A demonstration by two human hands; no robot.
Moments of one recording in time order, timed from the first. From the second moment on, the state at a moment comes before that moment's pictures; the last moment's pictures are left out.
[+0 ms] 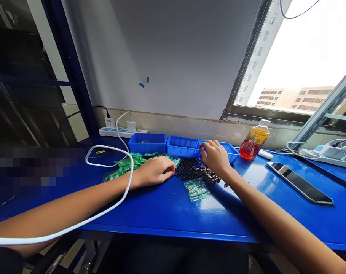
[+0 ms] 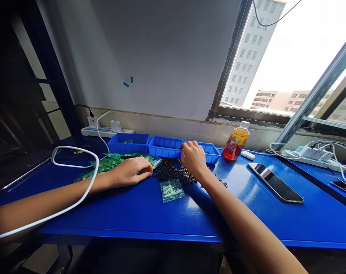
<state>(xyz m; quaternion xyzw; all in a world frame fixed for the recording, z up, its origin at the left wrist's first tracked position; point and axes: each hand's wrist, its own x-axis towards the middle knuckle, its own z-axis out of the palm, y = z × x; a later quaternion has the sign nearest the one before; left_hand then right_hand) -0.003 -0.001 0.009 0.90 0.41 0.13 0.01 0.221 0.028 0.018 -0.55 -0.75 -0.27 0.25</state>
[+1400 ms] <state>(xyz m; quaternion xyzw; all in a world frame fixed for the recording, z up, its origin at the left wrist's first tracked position) -0.005 0.000 0.009 0.92 0.38 0.12 0.03 0.224 0.032 0.013 -0.53 -0.77 -0.26 0.24</state>
